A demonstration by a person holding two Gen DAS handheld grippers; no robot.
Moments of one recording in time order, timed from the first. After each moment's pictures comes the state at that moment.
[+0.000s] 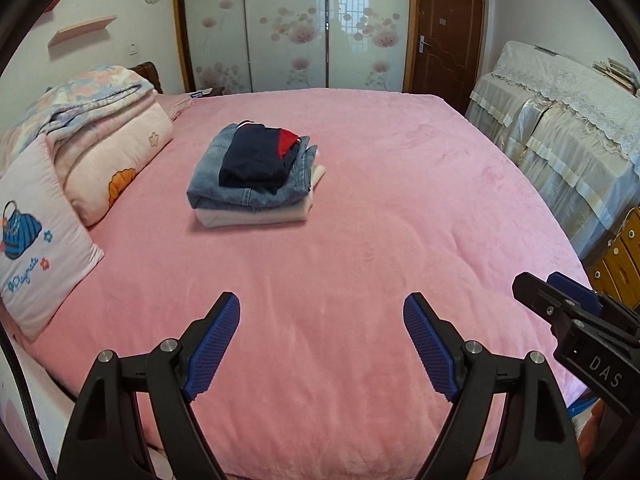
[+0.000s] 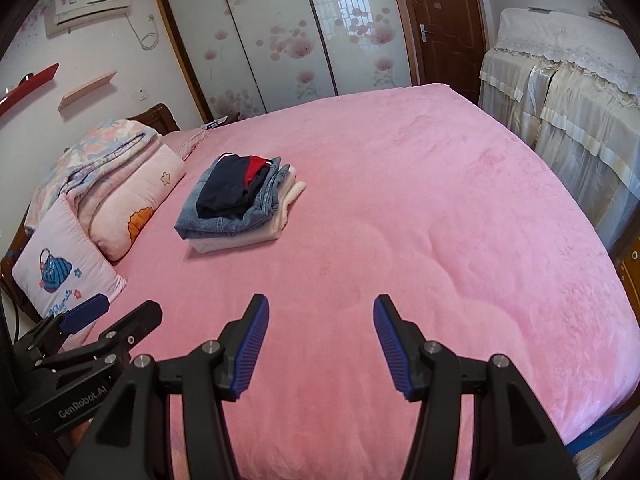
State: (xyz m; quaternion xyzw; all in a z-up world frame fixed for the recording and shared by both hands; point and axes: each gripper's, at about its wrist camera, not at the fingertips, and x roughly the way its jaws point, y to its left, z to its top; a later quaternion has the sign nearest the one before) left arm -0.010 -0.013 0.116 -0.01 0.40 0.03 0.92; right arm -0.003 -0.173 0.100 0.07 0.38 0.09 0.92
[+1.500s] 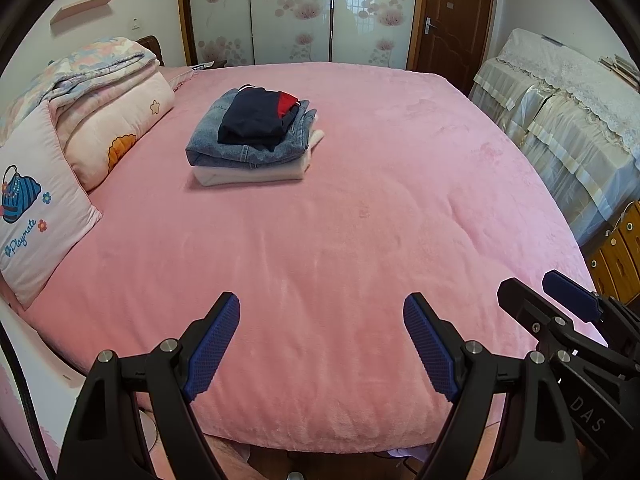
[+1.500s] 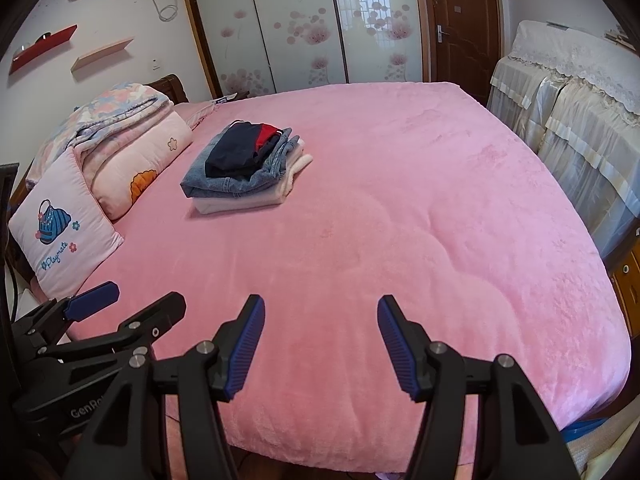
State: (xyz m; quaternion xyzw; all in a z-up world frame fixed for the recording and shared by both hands) left arm -0.038 -0.022 0.091 -0.03 0.44 0.03 0.90; right arm -0.046 -0.157 0.081 0.03 0.40 0.10 0.91
